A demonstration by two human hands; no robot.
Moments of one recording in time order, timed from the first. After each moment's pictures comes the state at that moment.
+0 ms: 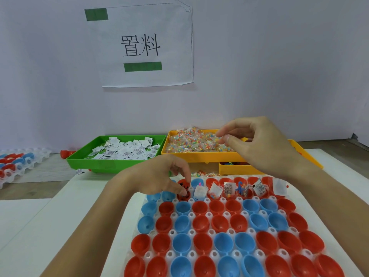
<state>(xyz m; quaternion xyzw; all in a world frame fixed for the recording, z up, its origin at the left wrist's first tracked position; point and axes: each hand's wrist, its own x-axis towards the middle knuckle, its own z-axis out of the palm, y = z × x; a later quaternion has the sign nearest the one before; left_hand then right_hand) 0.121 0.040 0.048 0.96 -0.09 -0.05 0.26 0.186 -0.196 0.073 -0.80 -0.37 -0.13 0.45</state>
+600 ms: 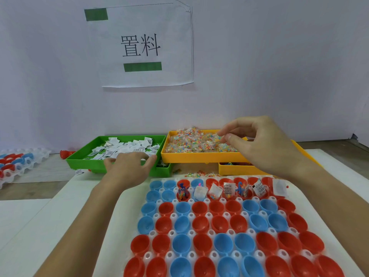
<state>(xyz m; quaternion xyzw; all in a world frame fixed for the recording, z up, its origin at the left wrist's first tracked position) 0.133 0.090 0.016 0.96 0.25 0.12 0.06 0.186 -0.198 0.076 -0.80 -0.37 -0.12 0.45</state>
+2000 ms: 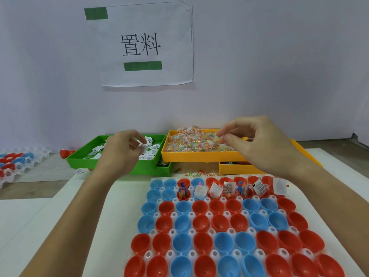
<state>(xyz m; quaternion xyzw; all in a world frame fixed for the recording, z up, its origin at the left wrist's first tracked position) 0.115 0.085 0.054 0.91 0.15 0.29 0.27 0.184 -0.197 0.076 -0.80 -0.37 -0.12 0.45</state>
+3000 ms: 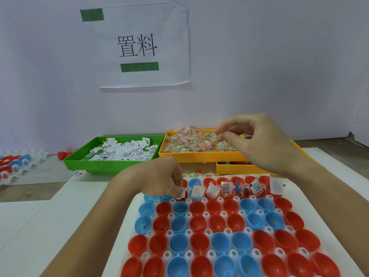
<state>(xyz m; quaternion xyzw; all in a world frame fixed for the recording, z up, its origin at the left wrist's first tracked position) 0.117 0.020 0.059 0.98 -0.03 -0.10 0.14 0.189 -0.201 0.077 -0.80 -0.37 -0.13 0.45</state>
